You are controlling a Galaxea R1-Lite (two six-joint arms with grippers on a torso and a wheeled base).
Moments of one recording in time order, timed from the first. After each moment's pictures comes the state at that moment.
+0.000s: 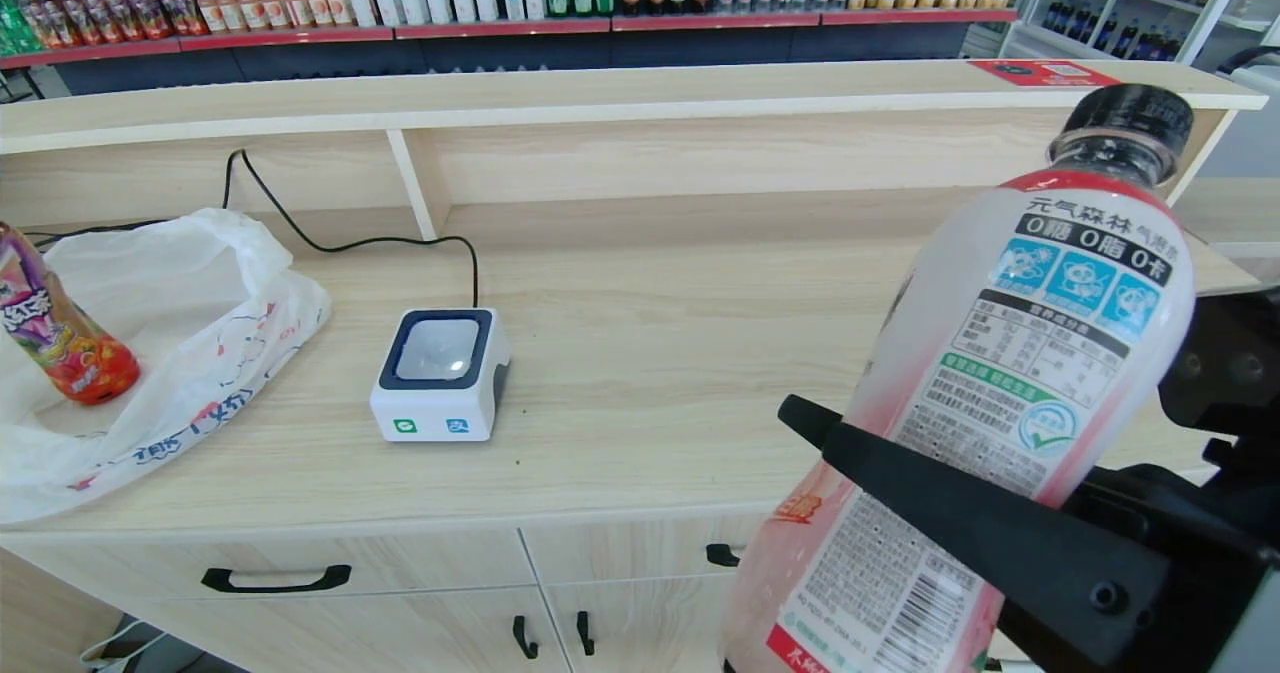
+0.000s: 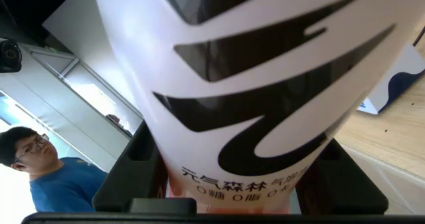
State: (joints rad) left arm 0.00 0.00 0.00 0.00 0.00 0.00; right arm 0.98 1.49 -0.35 -1.57 0.20 0.67
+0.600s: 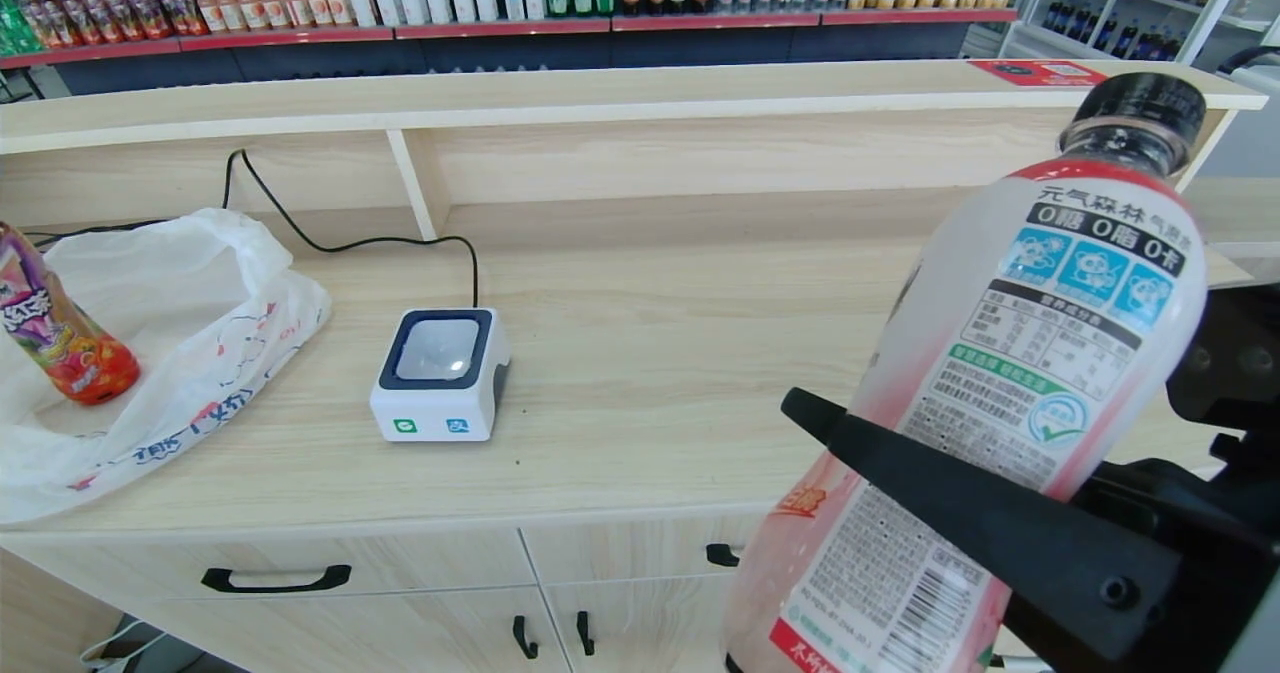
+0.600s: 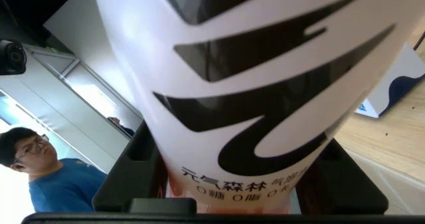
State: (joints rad) left arm 0.00 0.00 0.00 0.00 0.00 0.00; right arm 0.98 1.48 -0.36 -1.57 0.20 0.67
